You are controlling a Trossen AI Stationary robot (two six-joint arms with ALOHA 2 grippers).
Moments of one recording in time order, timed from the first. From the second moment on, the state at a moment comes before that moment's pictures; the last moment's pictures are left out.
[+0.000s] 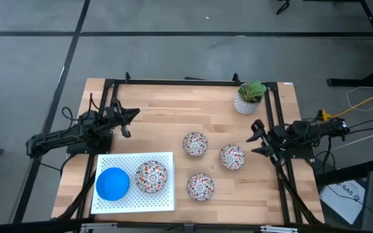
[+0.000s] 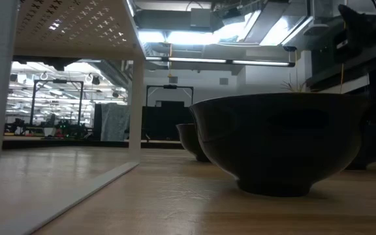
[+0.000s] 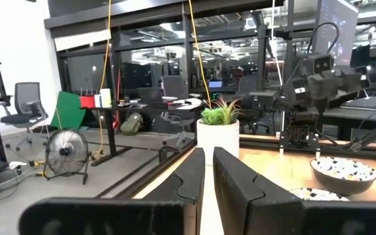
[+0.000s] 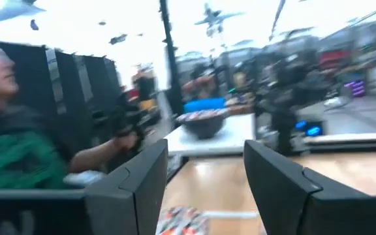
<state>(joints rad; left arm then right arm) 0.28 0.00 0.01 0.17 -0.14 0.05 0.27 0.00 0.02 0.23 -0.04 0.18</state>
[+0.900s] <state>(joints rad) 0.28 0.00 0.01 0.13 -0.15 0.07 0.27 0.60 0.38 0.35 0.10 -0.06</state>
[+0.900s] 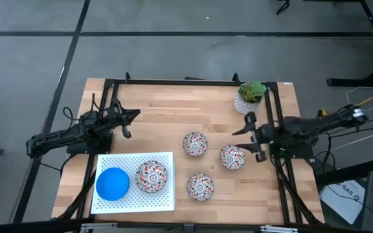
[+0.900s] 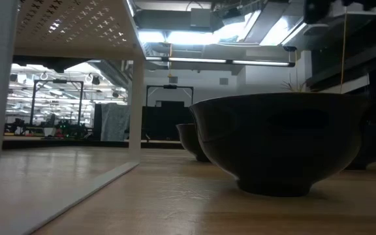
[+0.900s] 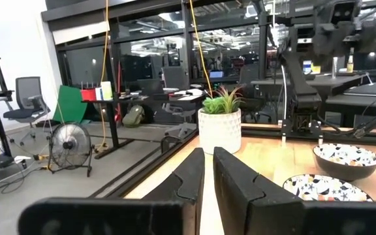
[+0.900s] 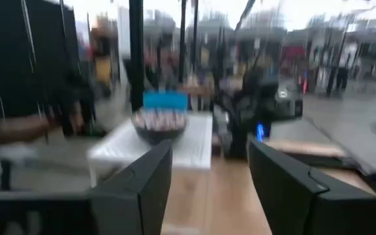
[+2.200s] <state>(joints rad) 0.28 0.00 0.01 0.13 -0.14 0.07 0.22 1.47 0.97 -0.17 0.19 -0.08</state>
